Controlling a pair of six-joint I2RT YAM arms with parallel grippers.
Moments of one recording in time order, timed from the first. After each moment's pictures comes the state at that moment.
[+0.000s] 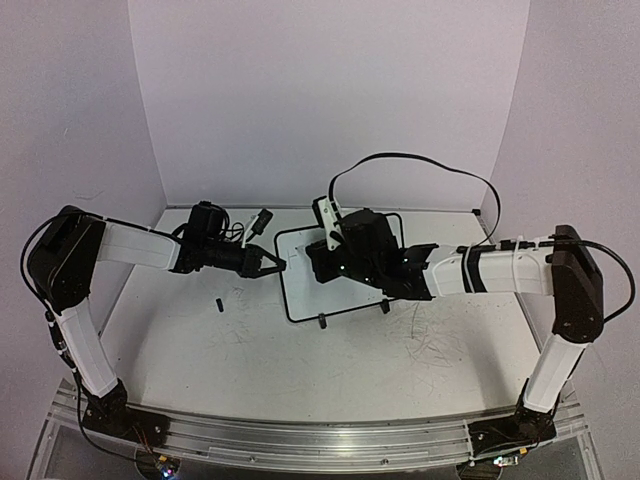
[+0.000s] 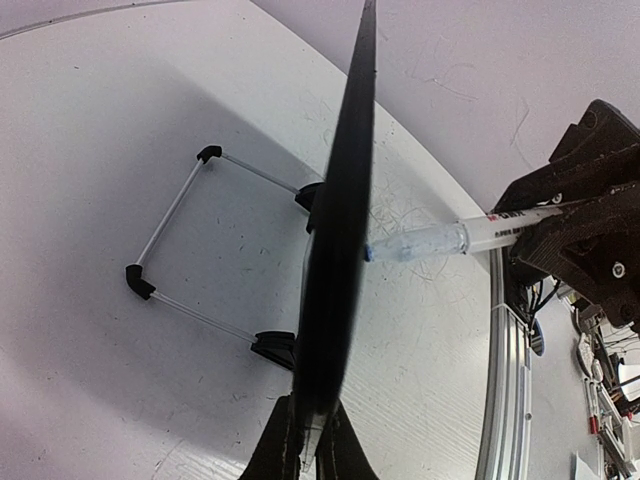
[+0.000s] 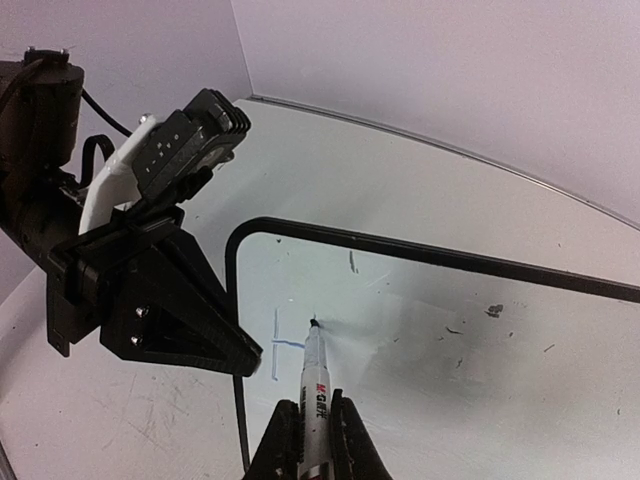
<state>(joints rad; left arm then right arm) -0.49 1.79 1.02 0.22 0.84 -0.17 0.97 1.80 1.26 0.15 0.24 0.24</state>
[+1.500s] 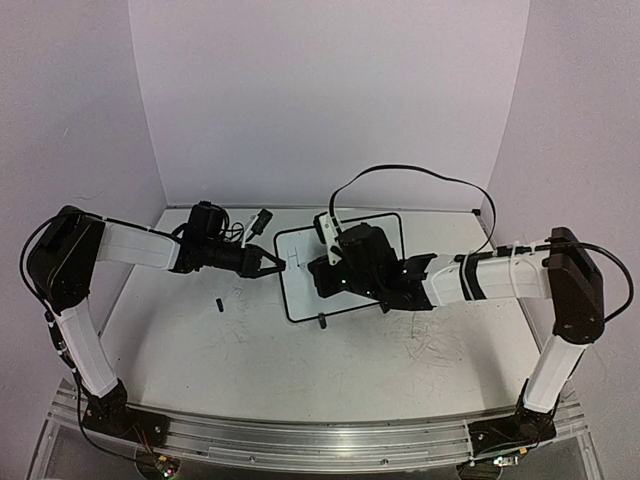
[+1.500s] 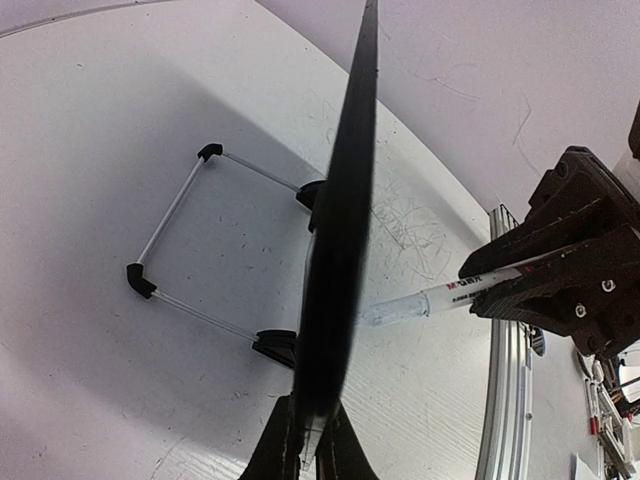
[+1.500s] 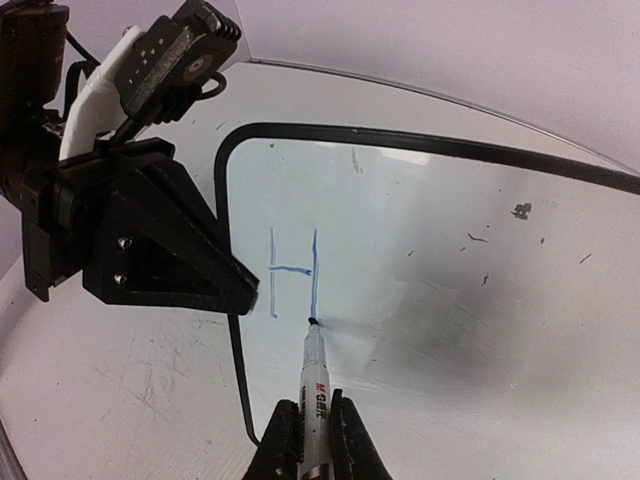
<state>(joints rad) -0.49 1.79 1.02 0.21 0.83 -0.17 0.98 1.80 1.19 0.14 0.24 0.30</state>
